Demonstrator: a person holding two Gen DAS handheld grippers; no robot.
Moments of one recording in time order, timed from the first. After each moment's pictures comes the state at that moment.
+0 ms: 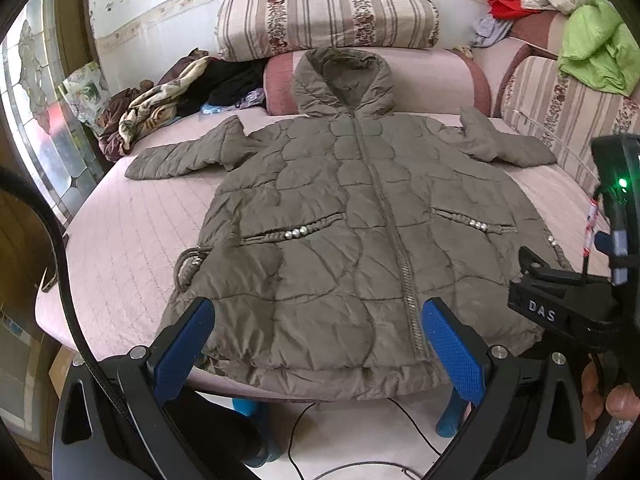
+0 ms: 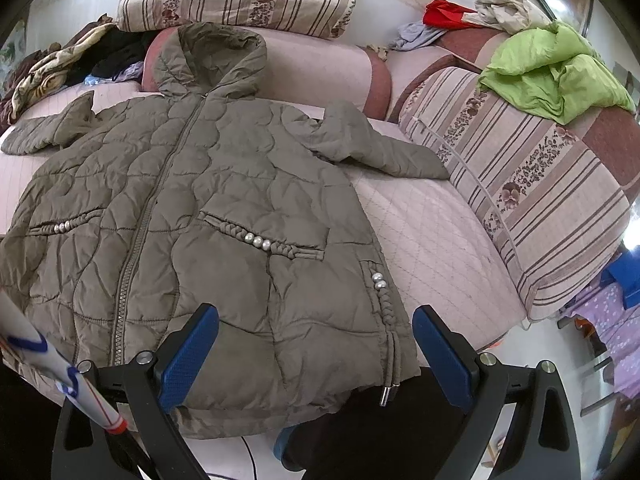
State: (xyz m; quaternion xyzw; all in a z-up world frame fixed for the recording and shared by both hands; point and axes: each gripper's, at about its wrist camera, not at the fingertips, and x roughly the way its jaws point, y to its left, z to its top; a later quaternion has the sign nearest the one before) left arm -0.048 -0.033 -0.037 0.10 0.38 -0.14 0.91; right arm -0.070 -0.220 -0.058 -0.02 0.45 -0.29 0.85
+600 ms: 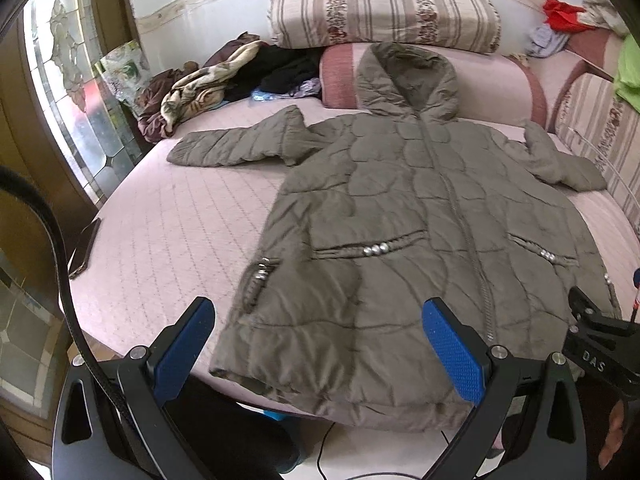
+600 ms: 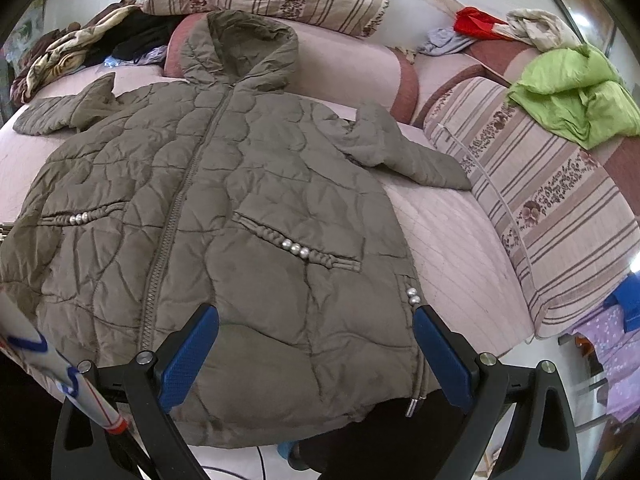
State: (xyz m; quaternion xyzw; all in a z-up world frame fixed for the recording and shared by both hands) left arm 0.007 0.009 -0.036 0.09 0.40 -0.06 0.91; right arm -0.039 -0.195 -0.061 -0.05 0.46 -0.26 0.85
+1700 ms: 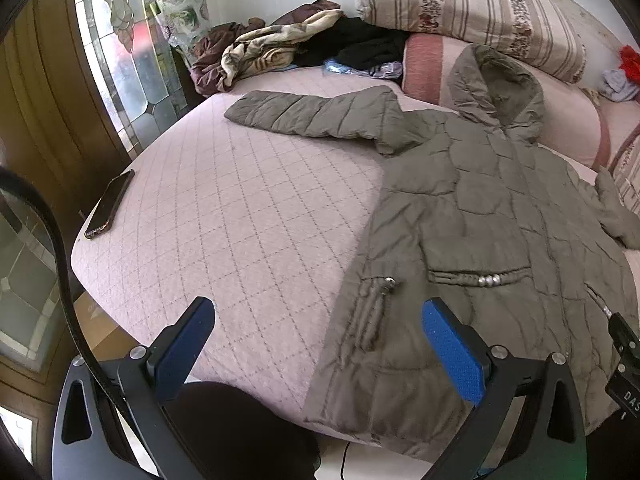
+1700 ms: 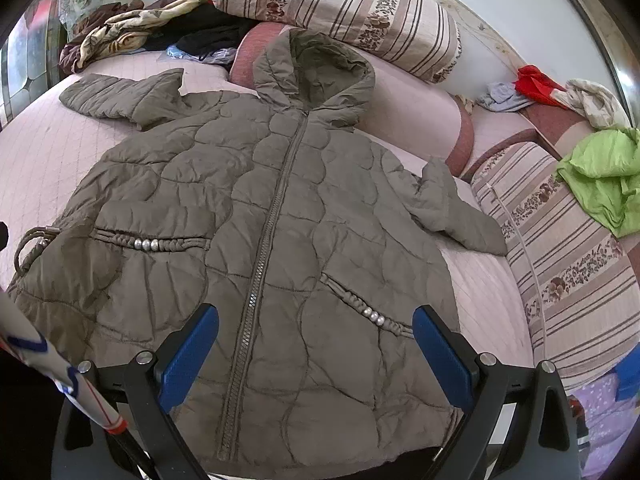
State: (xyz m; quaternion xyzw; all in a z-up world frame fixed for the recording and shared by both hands) left arm 0.073 0.100 -0.055 0.02 0.43 0.02 0.90; right arm 0.020 -0.129 -0.047 -0.11 0.46 -0.19 0.86
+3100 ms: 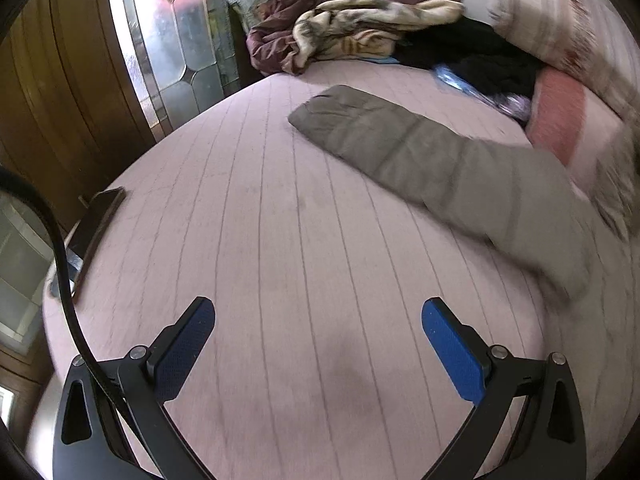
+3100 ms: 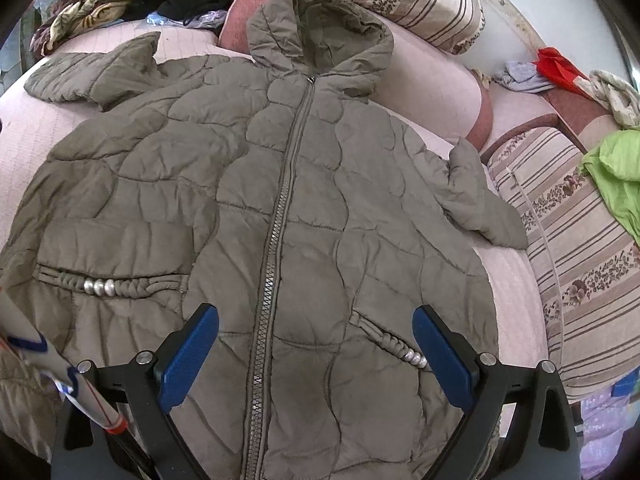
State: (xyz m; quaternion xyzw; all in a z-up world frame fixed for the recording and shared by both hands) left arm 0.315 0.211 -0.111 -0.06 0.45 0.13 0.88; right arm 0.099 -0.150 -0.102 -0.10 0.51 -0.21 0.83
